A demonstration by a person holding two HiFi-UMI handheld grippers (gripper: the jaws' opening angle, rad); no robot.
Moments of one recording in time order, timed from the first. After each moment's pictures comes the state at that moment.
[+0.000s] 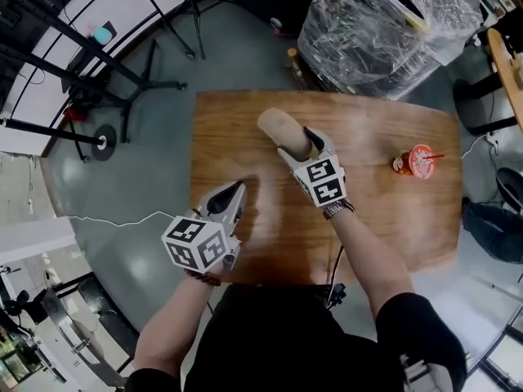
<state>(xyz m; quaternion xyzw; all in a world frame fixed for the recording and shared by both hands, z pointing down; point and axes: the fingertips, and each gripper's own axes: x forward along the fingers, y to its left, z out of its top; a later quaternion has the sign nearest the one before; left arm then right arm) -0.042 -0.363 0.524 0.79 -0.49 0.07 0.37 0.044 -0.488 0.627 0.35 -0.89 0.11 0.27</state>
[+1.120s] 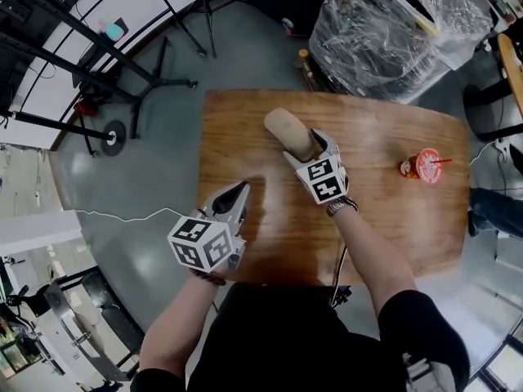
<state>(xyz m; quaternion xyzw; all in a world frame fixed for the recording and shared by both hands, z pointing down) -0.048 -0.358 0.525 0.78 -0.50 0.07 0.37 0.035 -0.482 0.659 0.33 -0.89 0.11 0.30</state>
